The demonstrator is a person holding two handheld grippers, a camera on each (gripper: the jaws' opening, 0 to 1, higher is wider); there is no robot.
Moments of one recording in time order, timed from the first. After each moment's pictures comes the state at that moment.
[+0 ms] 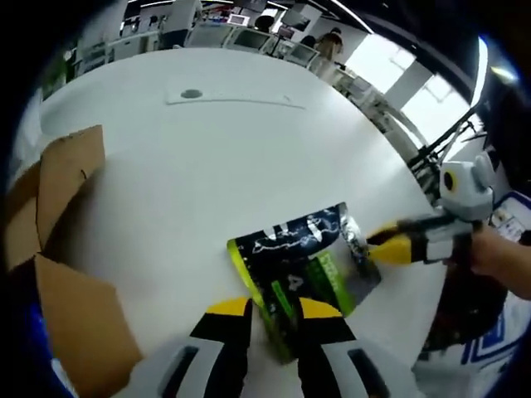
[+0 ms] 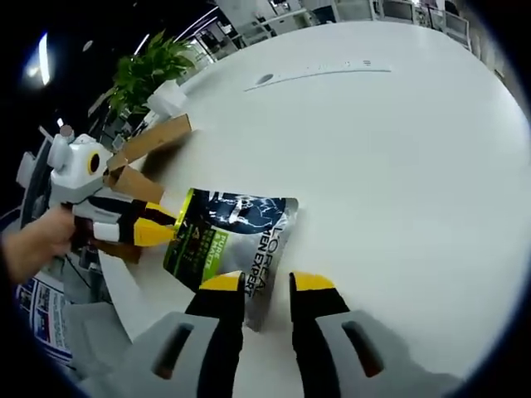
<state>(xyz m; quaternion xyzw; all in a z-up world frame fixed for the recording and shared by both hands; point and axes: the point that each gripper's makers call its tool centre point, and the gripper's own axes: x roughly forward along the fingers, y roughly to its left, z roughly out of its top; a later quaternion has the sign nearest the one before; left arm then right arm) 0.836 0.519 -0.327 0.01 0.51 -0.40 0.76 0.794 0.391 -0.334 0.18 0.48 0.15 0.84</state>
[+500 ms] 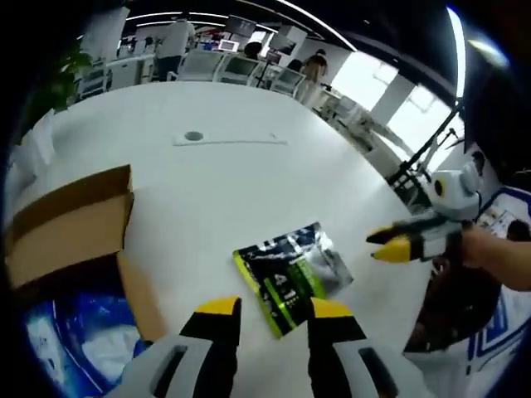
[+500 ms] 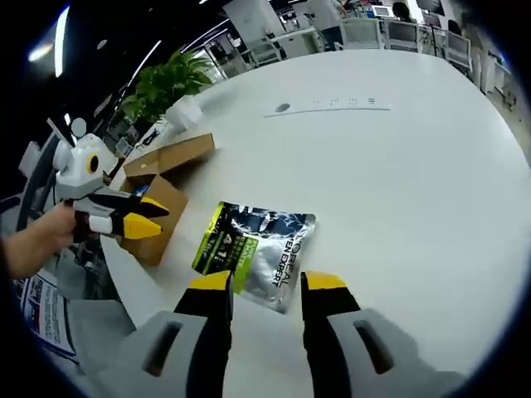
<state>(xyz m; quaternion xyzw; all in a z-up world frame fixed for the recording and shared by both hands) 0.831 0.553 -0.267 0.00 0.46 -0.42 0.78 0.774 0.399 -0.280 0.15 0.44 0.15 0.87</state>
